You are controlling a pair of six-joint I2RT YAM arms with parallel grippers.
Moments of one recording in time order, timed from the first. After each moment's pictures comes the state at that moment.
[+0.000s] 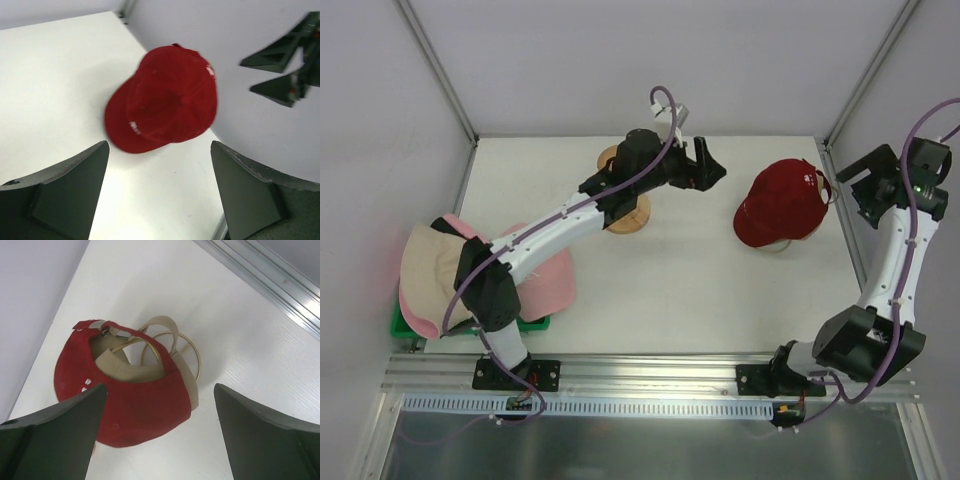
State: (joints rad) left arm -0.80 1.78 1.64 0.02 0.15 -0.53; right arm -0.44 1.38 1.51 -0.87 -0.08 0.58
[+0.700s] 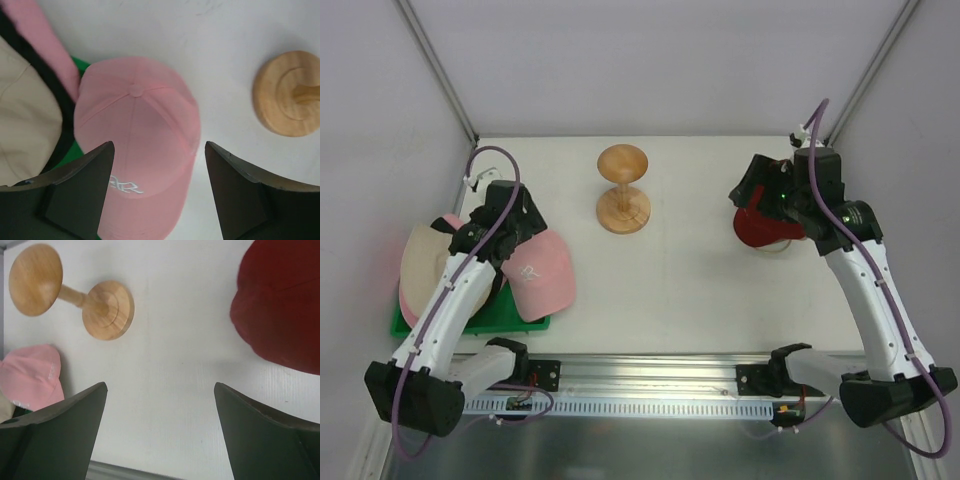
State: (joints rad) left arm -0.24 1.02 1.02 -0.74 -0.39 -0.59; right arm 0.27 1.14 1.41 -0.87 0.00 0.48
